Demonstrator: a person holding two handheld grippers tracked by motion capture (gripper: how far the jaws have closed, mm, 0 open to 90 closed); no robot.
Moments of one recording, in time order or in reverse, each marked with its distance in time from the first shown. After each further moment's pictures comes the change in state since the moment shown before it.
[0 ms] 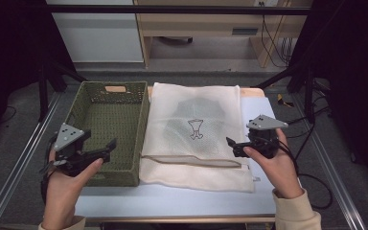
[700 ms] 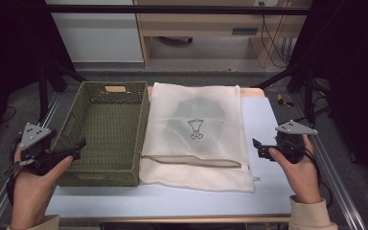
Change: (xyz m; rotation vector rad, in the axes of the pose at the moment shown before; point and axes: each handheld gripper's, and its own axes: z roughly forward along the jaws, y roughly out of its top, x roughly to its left) left arm 0.063 -0.011 -0.021 0.016 0.149 0.015; right arm -0.051 -0.049 -0.022 0.038 -0.157 0.155
